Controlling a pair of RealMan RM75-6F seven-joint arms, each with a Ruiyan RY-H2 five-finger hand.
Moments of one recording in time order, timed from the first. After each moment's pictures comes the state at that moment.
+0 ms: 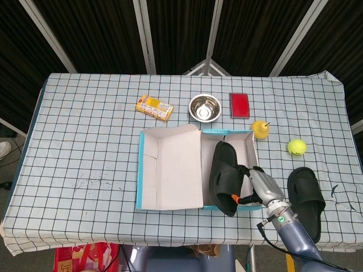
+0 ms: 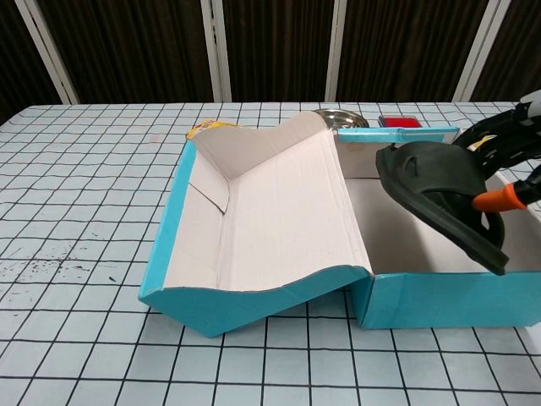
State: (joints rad) left arm -0.03 -1.03 -0.14 -1.62 1.44 1.62 -0.04; right arm 0.64 -0.99 0.25 -2.33 -0.46 1.05 -0.32
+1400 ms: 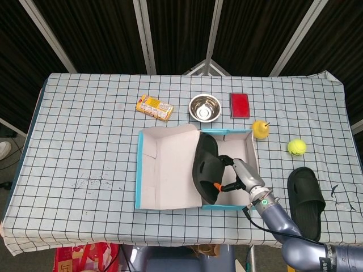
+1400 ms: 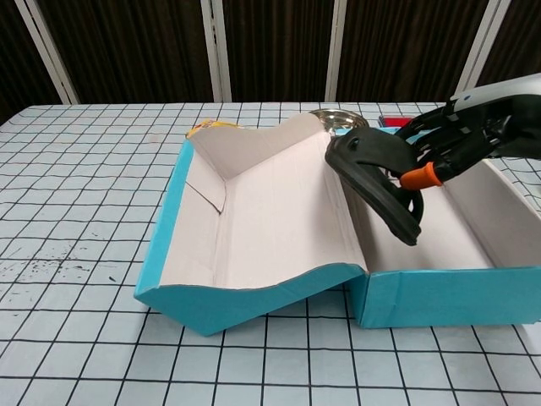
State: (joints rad) left arm -0.03 -1.03 -0.15 -1.61 1.43 1.63 -0.04; right arm 0.78 -1.11 0.26 -2.15 -0.41 0.94 -0.13
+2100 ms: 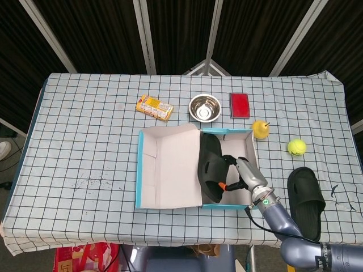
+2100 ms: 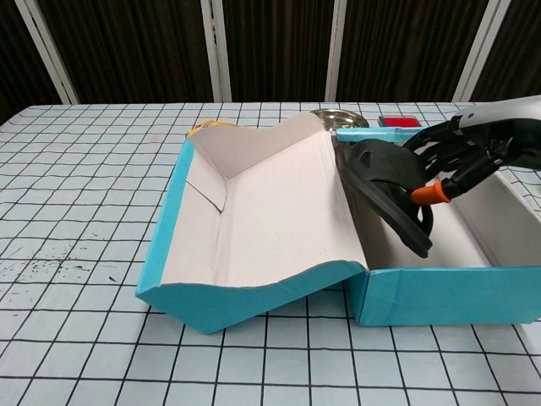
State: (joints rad) left arm -0.03 -1.04 -0.14 -1.62 1.43 1.63 -0.03; right arm 0.77 -1.16 0.19 -2.06 -0.51 0.97 -0.14
